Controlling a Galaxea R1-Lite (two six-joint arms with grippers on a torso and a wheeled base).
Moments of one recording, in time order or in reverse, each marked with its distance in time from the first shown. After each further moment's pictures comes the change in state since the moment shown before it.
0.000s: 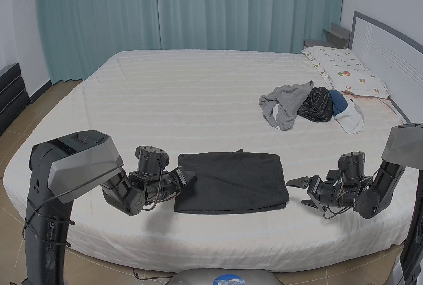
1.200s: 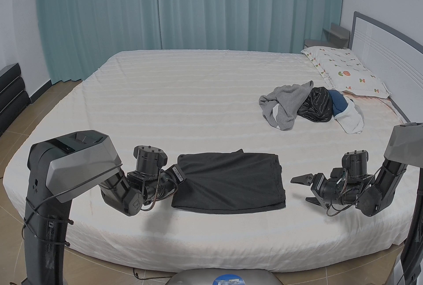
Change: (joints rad) left arm 0.011 -0.007 0.017 -0.030 0.081 -0.053; right arm -0.036 0.002 -0.008 0.000 -0.002 0.000
